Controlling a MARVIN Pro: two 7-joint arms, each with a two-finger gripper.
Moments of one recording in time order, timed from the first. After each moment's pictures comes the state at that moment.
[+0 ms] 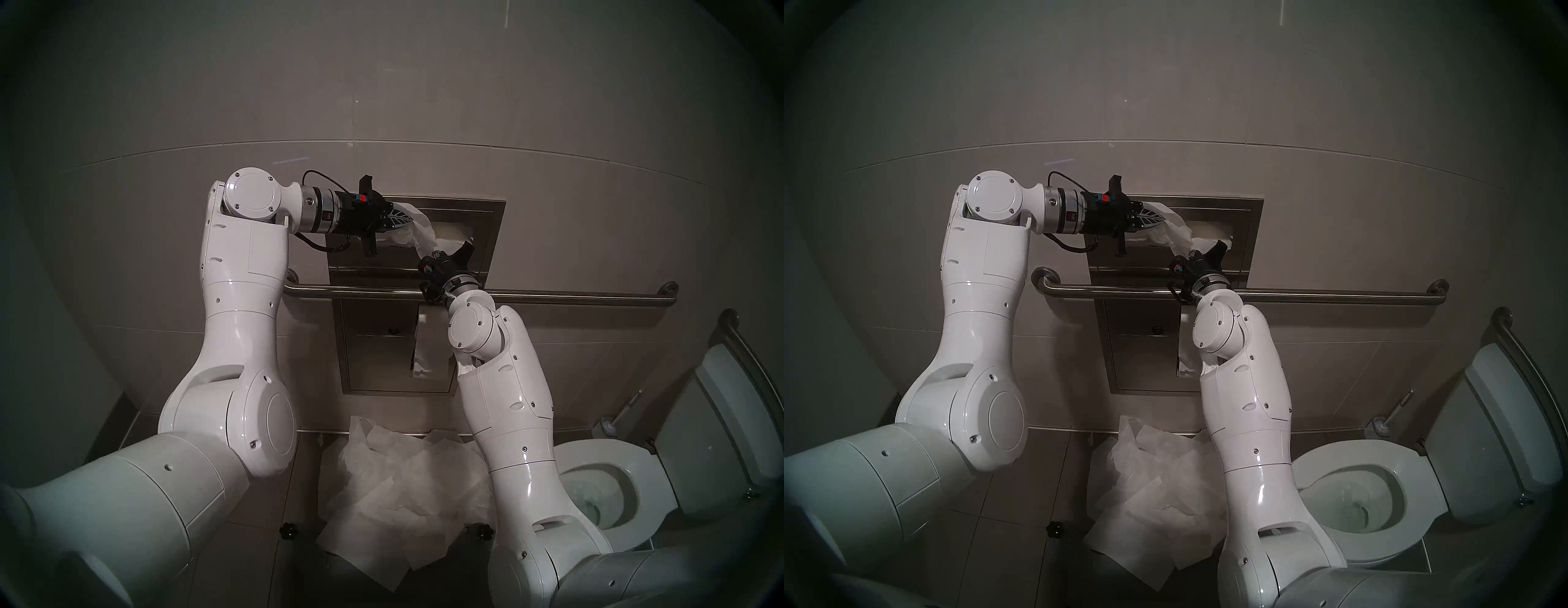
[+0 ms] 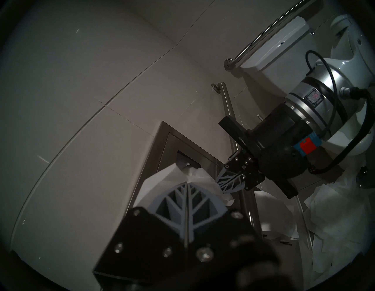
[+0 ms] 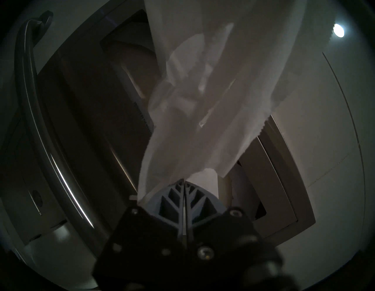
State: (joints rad) left arm 0.70 -1.65 -1.78 -1.24 0.67 -0.37 -1.45; right arm -1.25 -1.74 1.53 -1.49 -1.18 0.08 0.29
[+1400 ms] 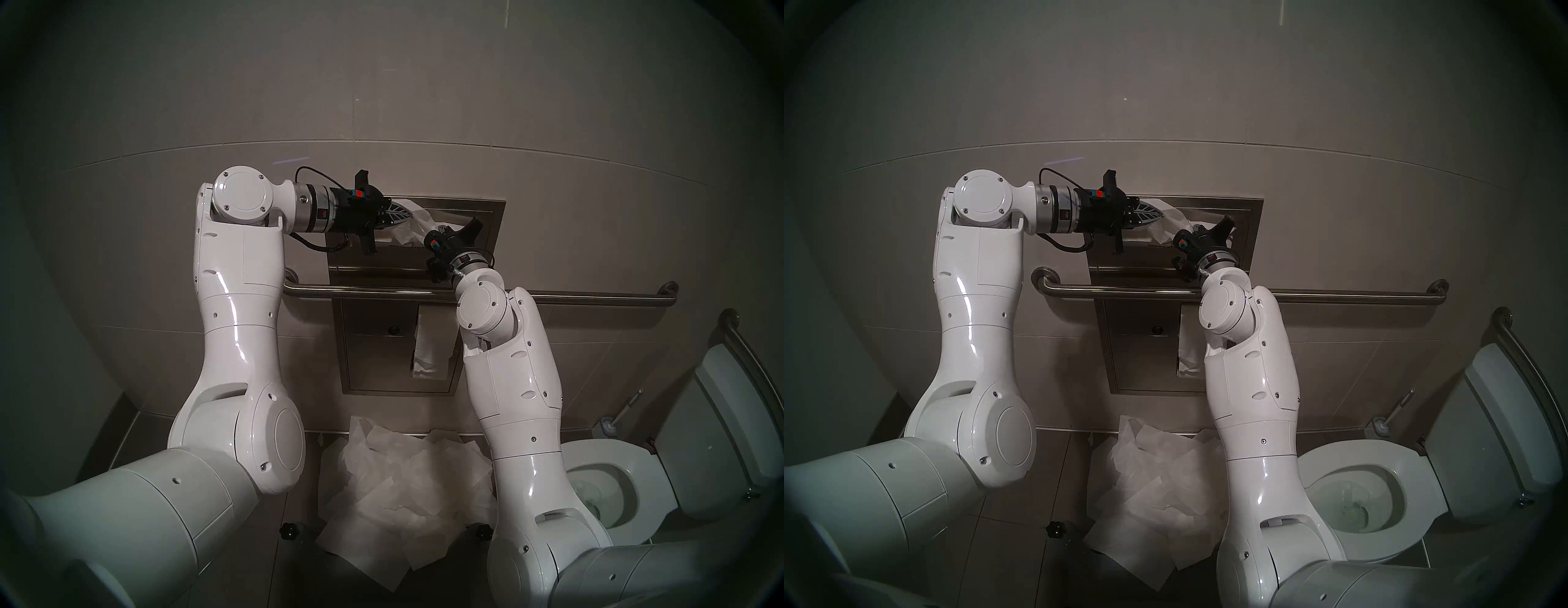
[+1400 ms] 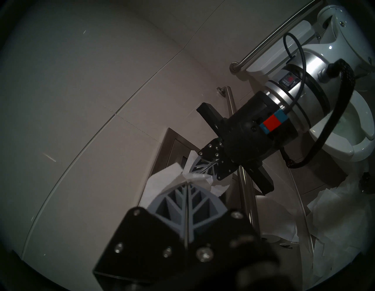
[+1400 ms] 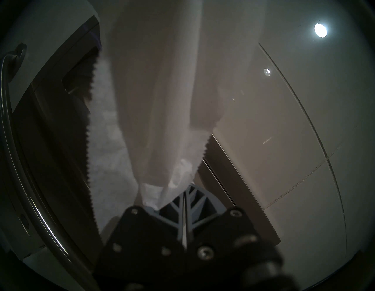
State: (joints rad) left arm 0.77 -1.67 -1.82 -1.39 0.65 -0.33 -1.48; right arm -1.22 -1.75 1.54 -1.56 -1.11 0.06 0.33
